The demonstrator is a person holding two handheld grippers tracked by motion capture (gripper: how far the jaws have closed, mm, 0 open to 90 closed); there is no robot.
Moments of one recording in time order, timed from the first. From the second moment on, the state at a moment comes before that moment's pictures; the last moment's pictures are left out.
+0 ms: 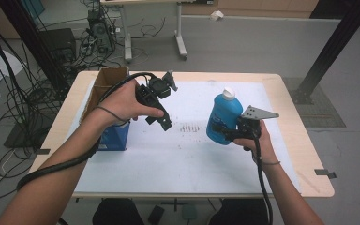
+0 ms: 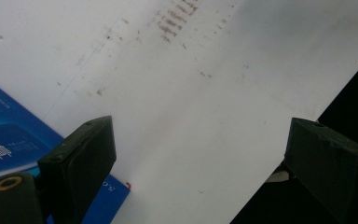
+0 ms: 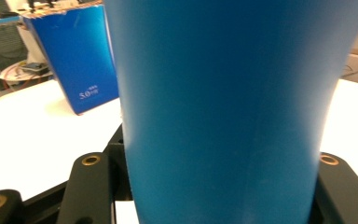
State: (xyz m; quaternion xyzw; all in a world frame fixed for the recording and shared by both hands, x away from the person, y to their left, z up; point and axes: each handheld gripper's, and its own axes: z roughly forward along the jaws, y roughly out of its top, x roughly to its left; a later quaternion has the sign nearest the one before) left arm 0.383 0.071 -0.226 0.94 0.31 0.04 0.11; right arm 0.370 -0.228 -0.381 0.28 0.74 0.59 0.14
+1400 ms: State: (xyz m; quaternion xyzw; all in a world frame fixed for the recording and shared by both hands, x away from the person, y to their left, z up) left arm 0.357 0.047 -0.196 0.98 0.13 0.05 0.13; right arm 0.359 -0.204 -0.345 0.08 0.79 0.61 0.01
